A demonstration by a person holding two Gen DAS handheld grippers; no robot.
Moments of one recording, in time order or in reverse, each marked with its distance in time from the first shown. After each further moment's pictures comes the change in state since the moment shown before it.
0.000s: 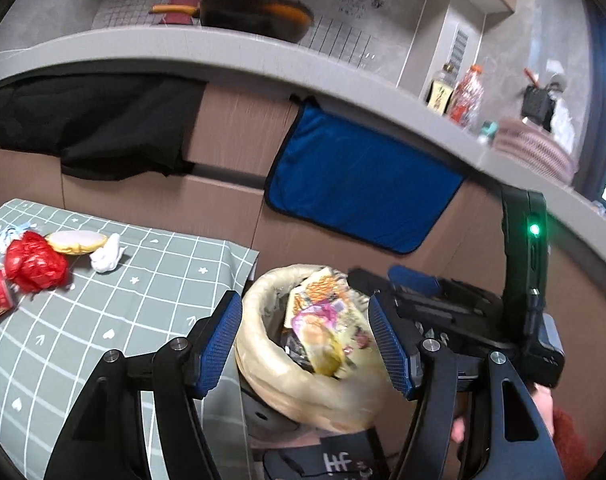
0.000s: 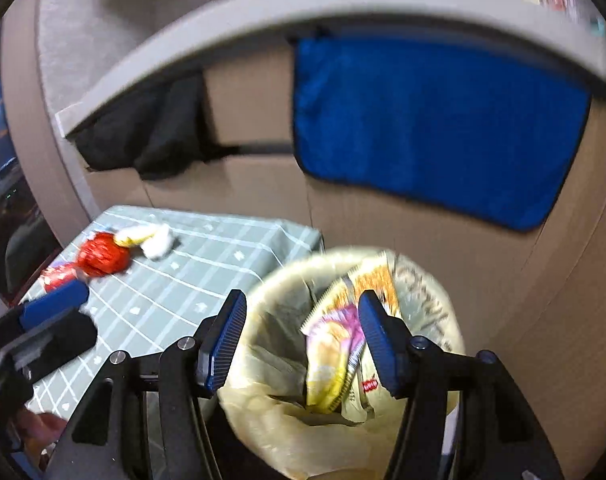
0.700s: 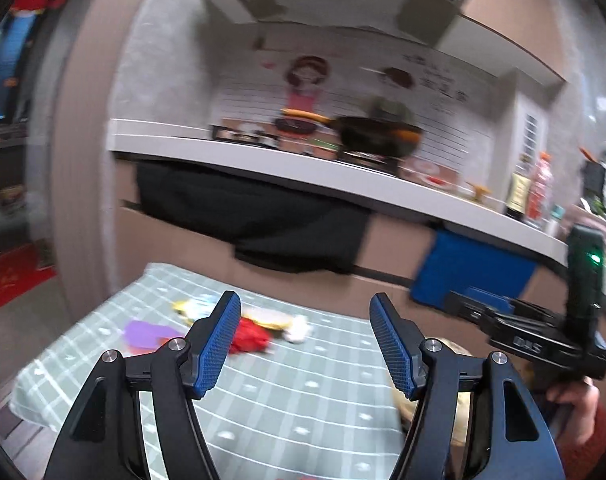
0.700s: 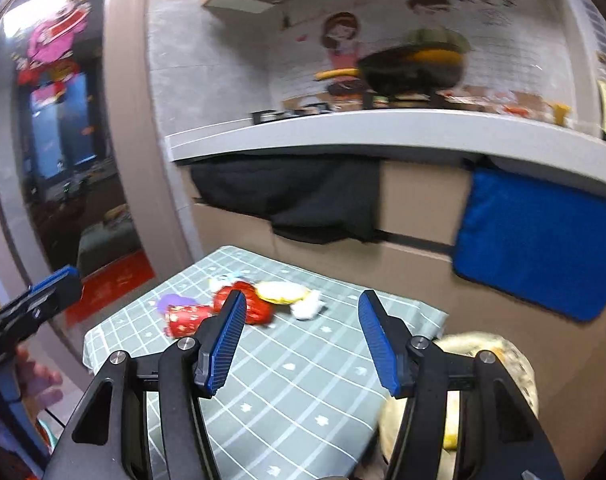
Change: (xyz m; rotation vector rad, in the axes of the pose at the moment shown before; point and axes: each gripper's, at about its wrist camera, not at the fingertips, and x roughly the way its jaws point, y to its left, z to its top) left arm -0.200 0.116 0.037 -0.039 -0.293 0.386; right arm -0.076 0.158 0.047 -0.155 -0.163 0.262
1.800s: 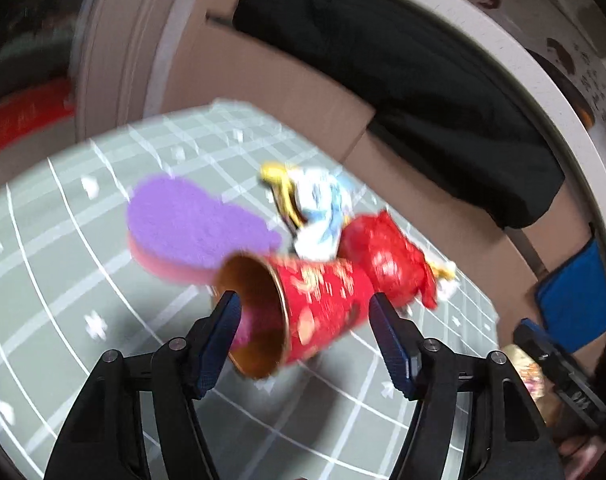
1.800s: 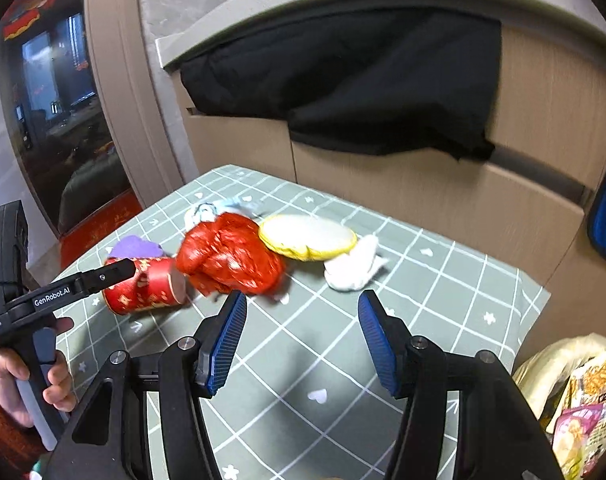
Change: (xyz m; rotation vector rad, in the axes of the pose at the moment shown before) left arm 0.229 0.185 -0.115 -0.415 0.418 0.088; right arm 0.221 0.018 -0.053 -0.029 0.272 0.055
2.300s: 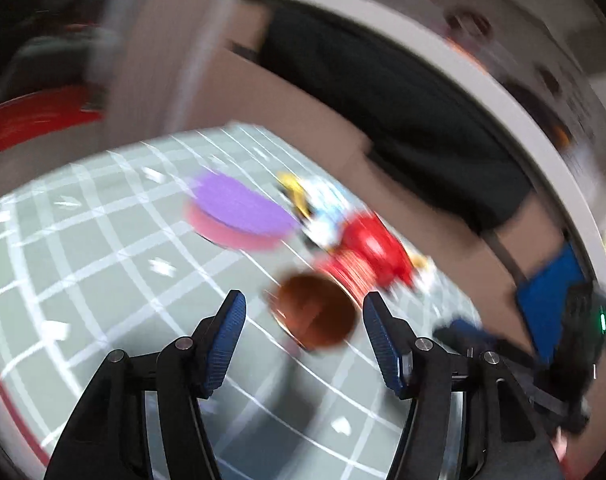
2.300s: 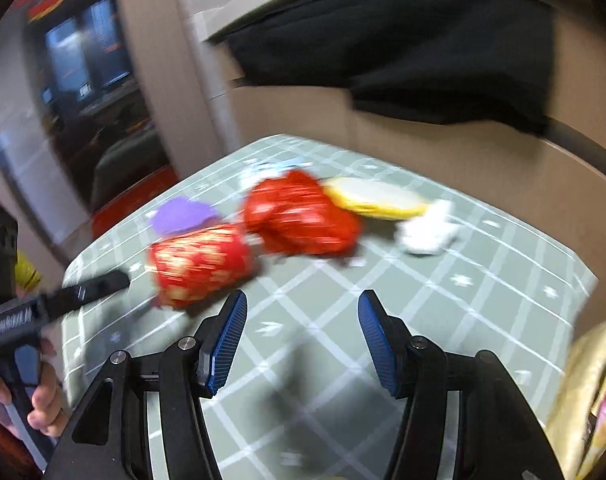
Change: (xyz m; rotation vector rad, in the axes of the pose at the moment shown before) left arm -0.086 0.006 -0.040 -0.052 -0.186 0.037; right arm 0.011 0.055 -0.023 -0.071 0.067 0.147
